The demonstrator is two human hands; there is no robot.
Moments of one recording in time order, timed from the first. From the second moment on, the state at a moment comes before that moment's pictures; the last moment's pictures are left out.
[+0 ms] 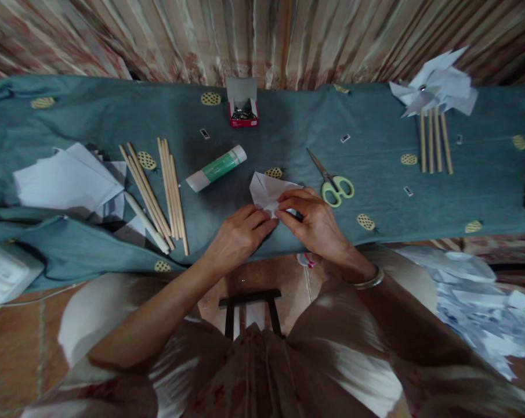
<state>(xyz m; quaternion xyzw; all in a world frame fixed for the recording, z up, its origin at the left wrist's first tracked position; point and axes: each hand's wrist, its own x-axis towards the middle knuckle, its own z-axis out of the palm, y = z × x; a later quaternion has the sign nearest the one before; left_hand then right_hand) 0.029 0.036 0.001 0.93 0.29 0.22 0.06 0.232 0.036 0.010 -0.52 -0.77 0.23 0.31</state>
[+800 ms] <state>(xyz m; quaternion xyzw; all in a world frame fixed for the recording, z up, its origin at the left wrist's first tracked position) 0.033 0.037 -0.002 0.91 0.32 0.24 0.08 0.231 0.035 0.010 -0.53 -0.77 0.20 0.29</state>
